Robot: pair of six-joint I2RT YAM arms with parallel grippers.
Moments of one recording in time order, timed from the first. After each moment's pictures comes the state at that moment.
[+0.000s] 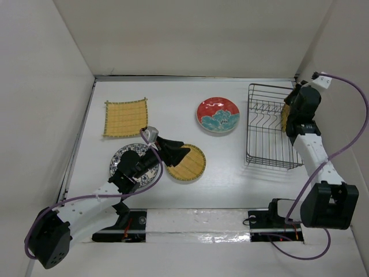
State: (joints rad) left arm -0.70 0.84 0.30 0.70 0.26 -0.53; right arm -0.13 1.28 0.98 0.19 0.34 0.24
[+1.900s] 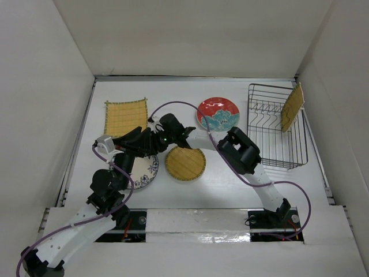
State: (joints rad) left arm -0.71 0.38 0.30 0.50 -0.41 -0.38; right arm 0.88 2.36 1.70 0.05 -0.54 0.44
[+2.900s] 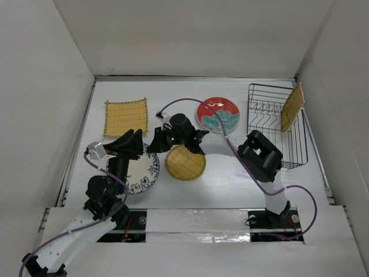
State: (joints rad) left arm -0.71 0.26 0.27 0.45 -0.51 -0.40; right arm 0.91 2.08 1.40 0.28 -0.50 0.65
